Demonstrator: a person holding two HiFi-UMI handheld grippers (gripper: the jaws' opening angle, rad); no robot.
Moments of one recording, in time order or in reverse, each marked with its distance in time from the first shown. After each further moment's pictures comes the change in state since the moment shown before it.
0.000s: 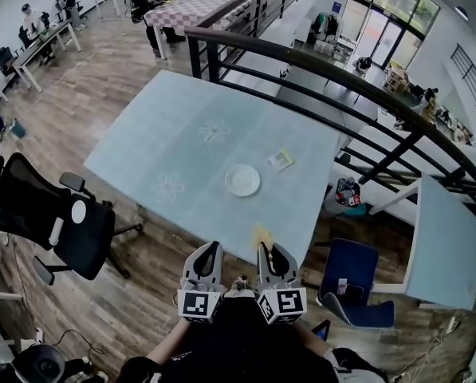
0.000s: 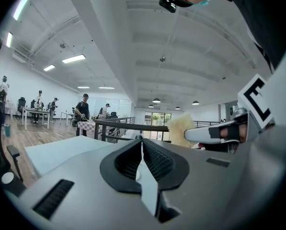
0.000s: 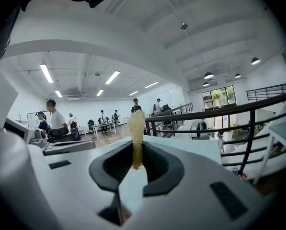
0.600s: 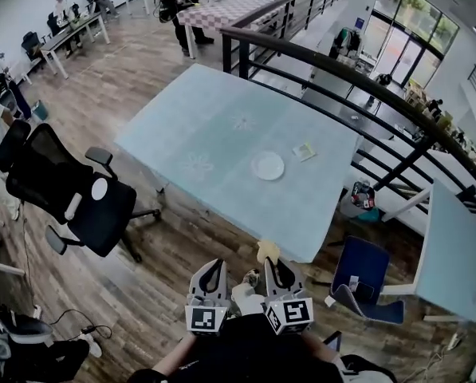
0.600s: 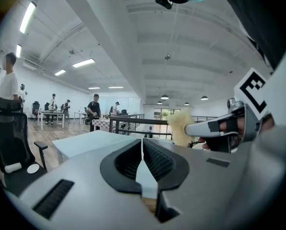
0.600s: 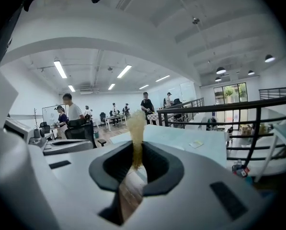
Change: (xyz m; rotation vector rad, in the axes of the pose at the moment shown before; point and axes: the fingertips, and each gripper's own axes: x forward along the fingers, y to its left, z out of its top) left arm -0.156 -0.006 -0.038 -0.016 0.031 0.134; right arm -0.094 0.091 -0.056 -0.046 0.089 0.119
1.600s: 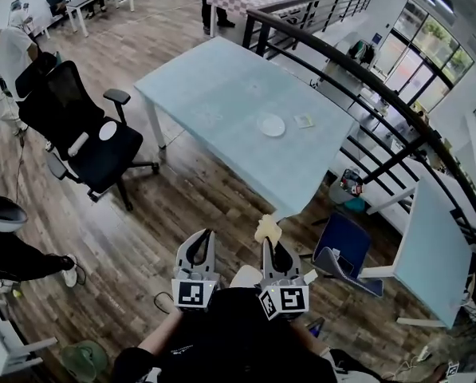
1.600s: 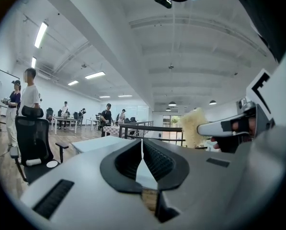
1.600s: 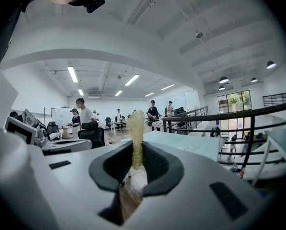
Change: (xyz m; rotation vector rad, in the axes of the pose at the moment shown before) left arm -0.181 -0.060 0.004 -0.006 -0.102 0.132; right arm -0.181 0.068 -0.015 -0.061 -0.093 0.045
